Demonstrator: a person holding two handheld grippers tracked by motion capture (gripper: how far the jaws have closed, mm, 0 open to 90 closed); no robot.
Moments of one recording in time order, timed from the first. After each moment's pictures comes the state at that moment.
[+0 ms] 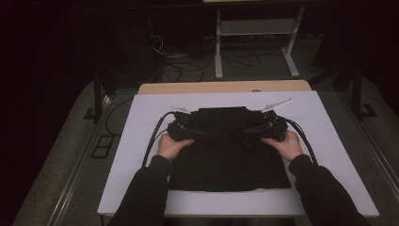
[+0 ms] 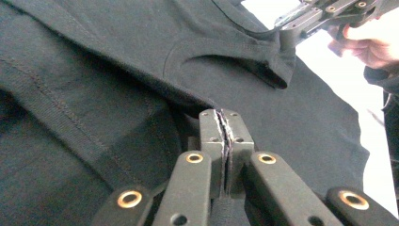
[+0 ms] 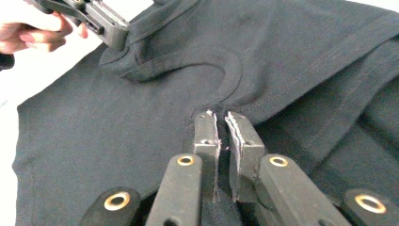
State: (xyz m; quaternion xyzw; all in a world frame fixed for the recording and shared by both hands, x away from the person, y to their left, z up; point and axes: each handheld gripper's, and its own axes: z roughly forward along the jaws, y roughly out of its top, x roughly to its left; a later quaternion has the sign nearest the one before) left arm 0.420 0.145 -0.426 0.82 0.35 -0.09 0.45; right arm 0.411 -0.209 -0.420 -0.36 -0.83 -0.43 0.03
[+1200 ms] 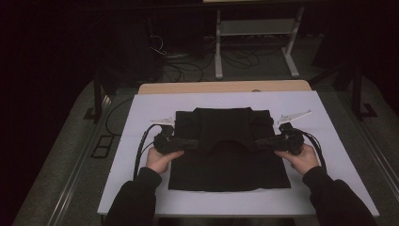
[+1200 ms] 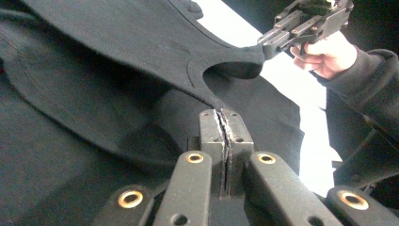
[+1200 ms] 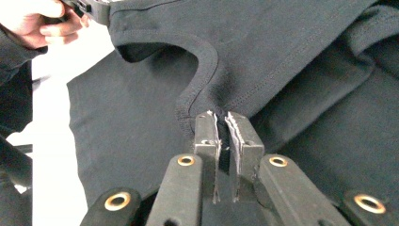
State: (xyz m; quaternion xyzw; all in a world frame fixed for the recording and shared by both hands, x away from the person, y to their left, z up) left arm 0.365 0.178 -0.417 0.79 0.32 -0.10 0.52; right arm 0.357 -0.239 -0.415 -0.36 -0.82 -0.45 0.04
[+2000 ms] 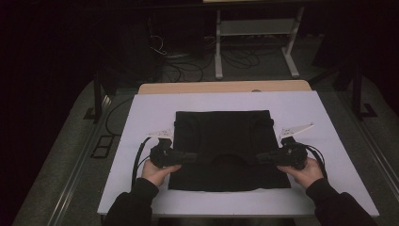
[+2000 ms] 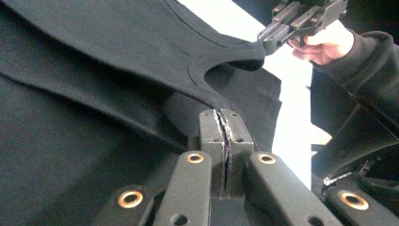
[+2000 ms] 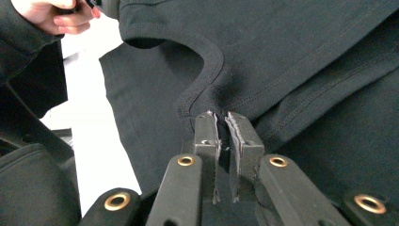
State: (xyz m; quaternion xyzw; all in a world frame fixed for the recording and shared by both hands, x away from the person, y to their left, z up) left arm 0.325 0.183 -0.417 0.80 0.30 -0.10 0.51; right arm 0.317 -0.235 -0.417 -0.34 -0.82 -0.45 0.06
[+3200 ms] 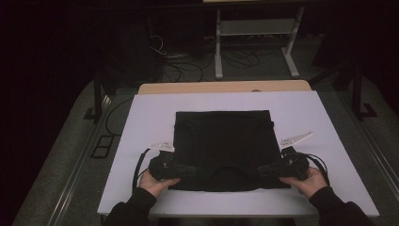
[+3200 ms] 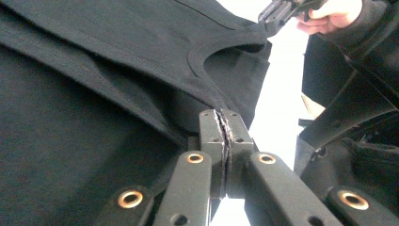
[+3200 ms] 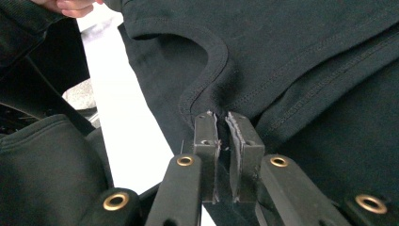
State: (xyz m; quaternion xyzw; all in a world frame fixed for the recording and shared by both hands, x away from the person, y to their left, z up) left arm 0.293 0.180 -0.422 0.82 0.29 -0.11 0.47; right arm 0.293 -0.233 -0.423 -0.34 -0.84 -0.42 0.10
